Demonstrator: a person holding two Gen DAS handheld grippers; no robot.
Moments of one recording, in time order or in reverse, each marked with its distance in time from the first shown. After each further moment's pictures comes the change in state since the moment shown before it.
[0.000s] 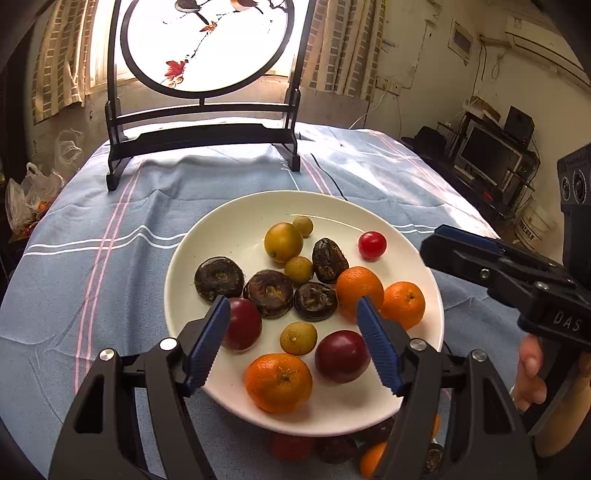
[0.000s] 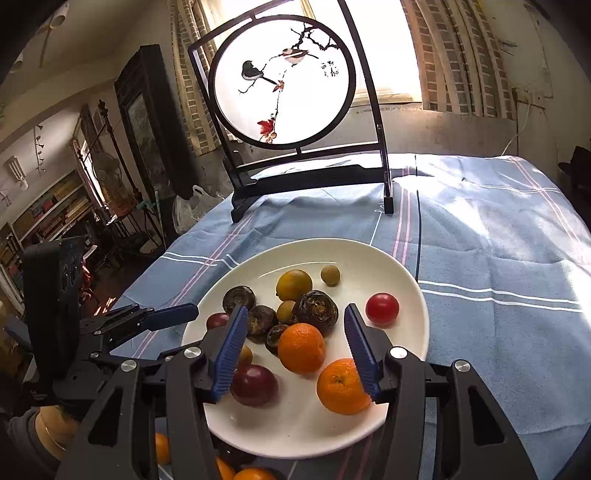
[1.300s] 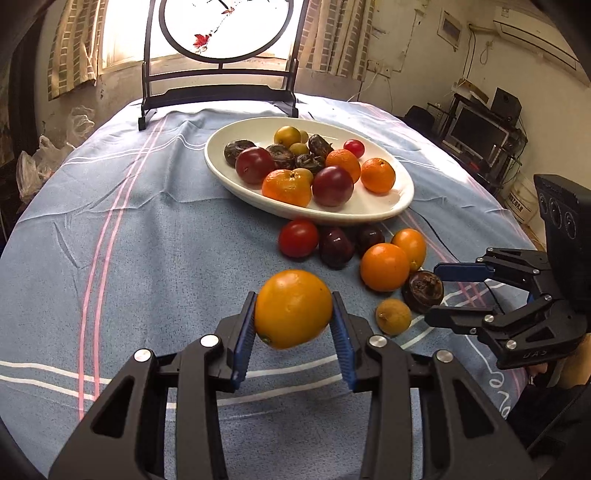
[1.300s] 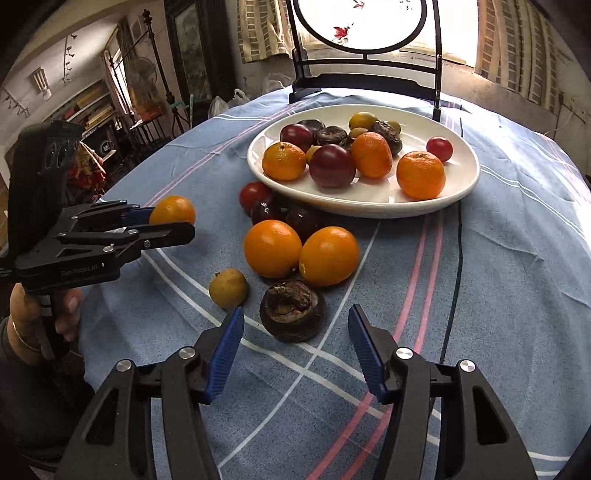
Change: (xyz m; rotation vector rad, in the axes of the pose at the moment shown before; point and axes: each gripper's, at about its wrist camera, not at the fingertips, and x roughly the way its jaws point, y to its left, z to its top) left arm -0.067 0.002 -0.126 0.010 0.042 -0.009; right arm -0.029 0.065 -0.136 -0.244 0.303 0.019
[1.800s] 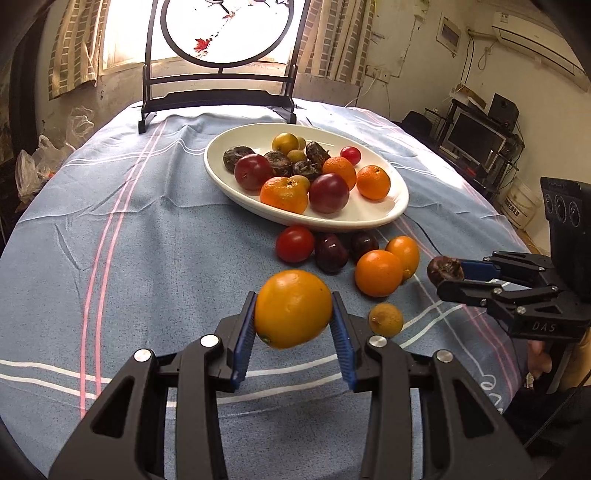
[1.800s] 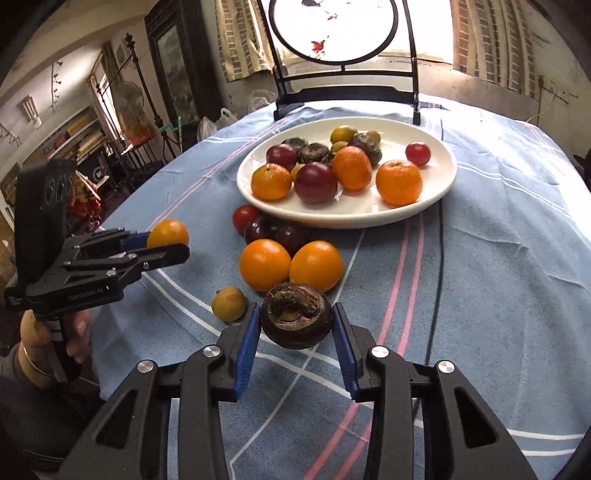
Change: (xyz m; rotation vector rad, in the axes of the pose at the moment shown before) left arm -0.007 0.001 0.004 -0.016 -0.013 -0.030; right arm -0.037 -0.024 0.003 0.132 -0.109 0.009
